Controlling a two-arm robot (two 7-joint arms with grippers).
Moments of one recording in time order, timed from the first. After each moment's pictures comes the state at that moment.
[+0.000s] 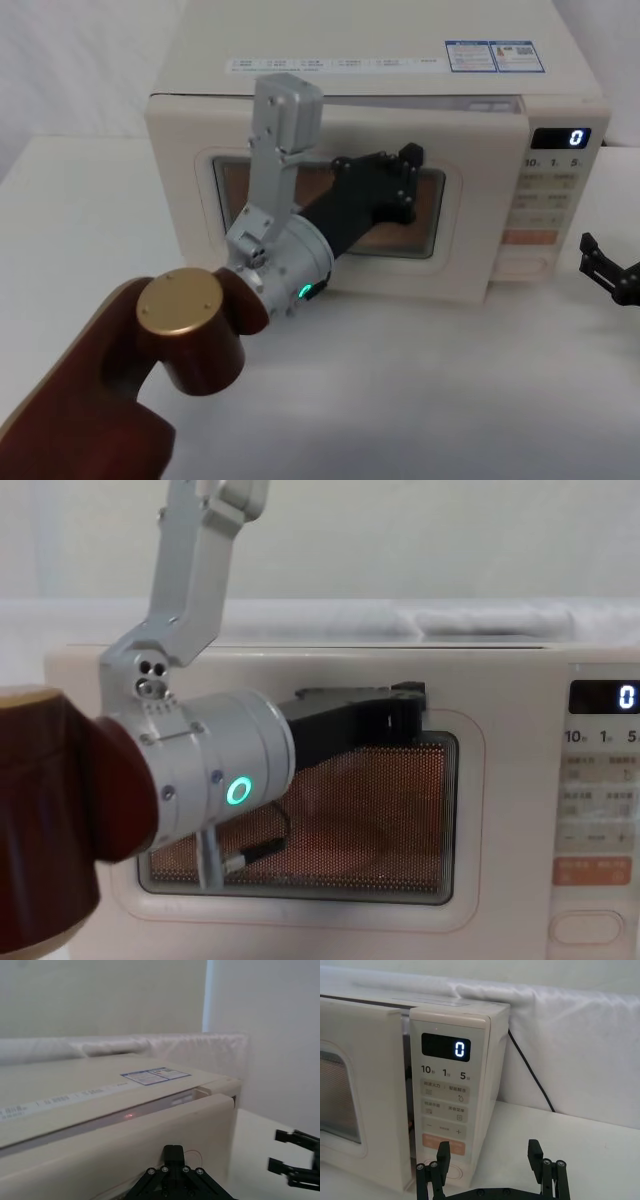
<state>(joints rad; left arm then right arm) -0.32 0.23 0.47 -1.65 -0.39 0.17 -0.24 -0.13 0.27 0.00 -1.85 0.16 0.12 0.19</state>
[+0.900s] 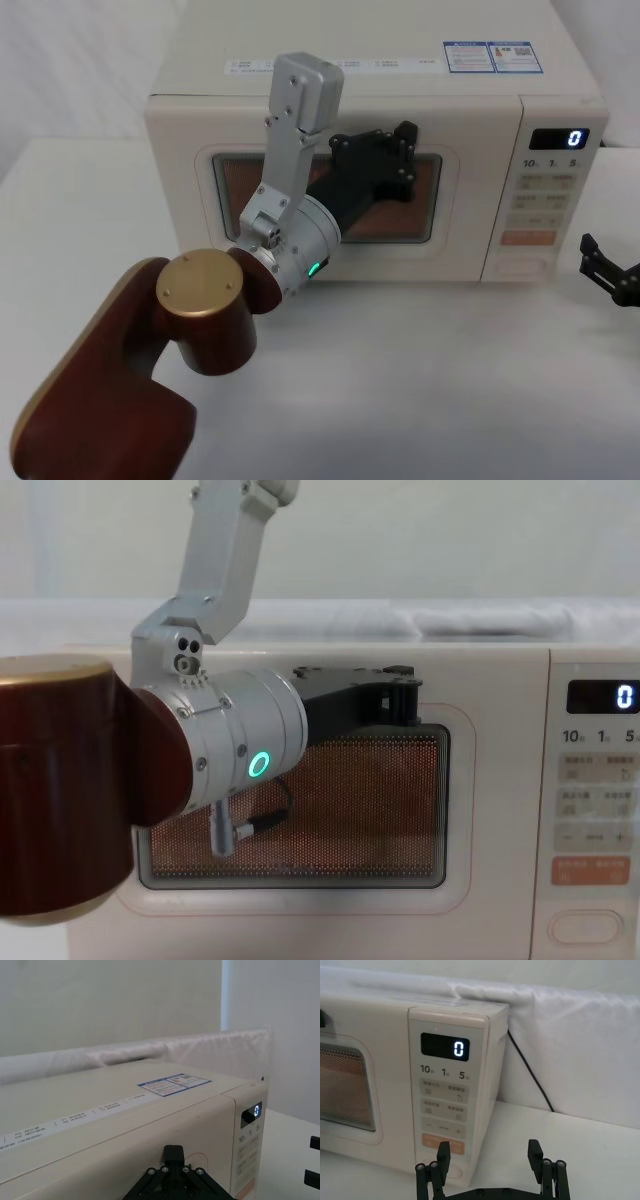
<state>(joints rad) -0.35 0.16 0.44 -1.62 -0.25 0.19 -0.20 -0.13 0.27 0.00 -1.85 0.16 0.12 0.19</state>
